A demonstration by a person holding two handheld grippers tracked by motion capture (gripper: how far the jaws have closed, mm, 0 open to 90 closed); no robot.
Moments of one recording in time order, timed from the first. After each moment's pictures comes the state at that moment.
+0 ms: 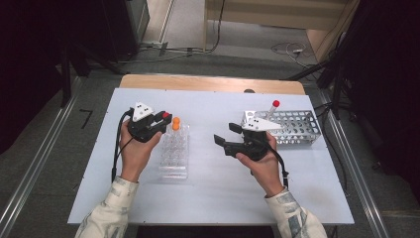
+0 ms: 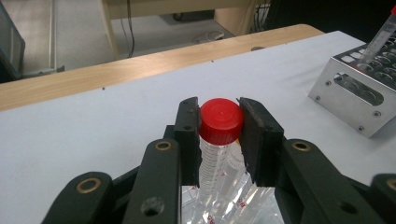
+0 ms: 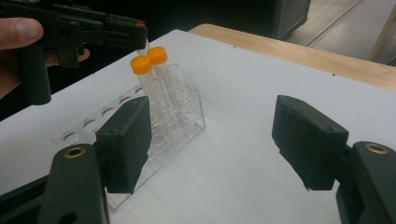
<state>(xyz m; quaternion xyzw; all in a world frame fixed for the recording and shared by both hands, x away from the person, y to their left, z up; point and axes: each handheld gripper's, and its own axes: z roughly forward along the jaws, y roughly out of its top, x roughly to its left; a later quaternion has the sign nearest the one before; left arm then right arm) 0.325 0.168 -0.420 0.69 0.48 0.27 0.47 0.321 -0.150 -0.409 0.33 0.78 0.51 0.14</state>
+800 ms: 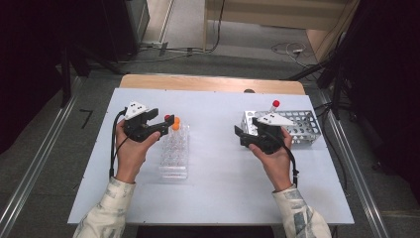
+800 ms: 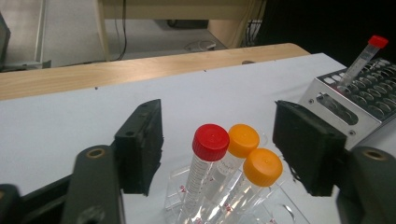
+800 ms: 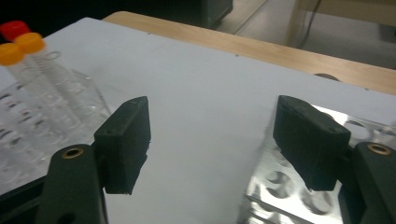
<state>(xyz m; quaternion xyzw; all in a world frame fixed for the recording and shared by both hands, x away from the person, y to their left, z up) 0.321 0.175 -0.412 0.66 0.49 0.25 0.51 0.344 -0.189 -0.415 0.42 0.75 0.45 0.23</state>
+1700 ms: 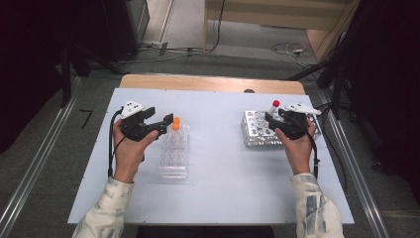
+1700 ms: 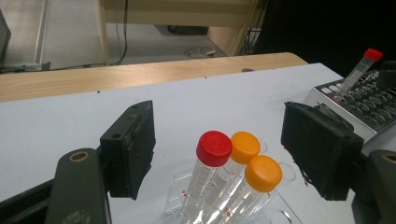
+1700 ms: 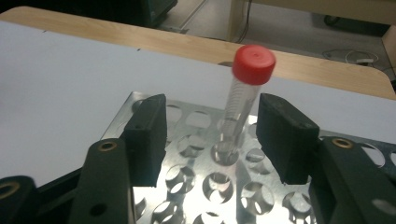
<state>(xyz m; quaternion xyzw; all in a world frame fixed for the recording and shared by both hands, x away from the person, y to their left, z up) 0.319 0.179 -0.409 0.65 0.50 0.25 0.52 0.398 -0.259 -0.423 0.48 0.72 0.41 0.28</state>
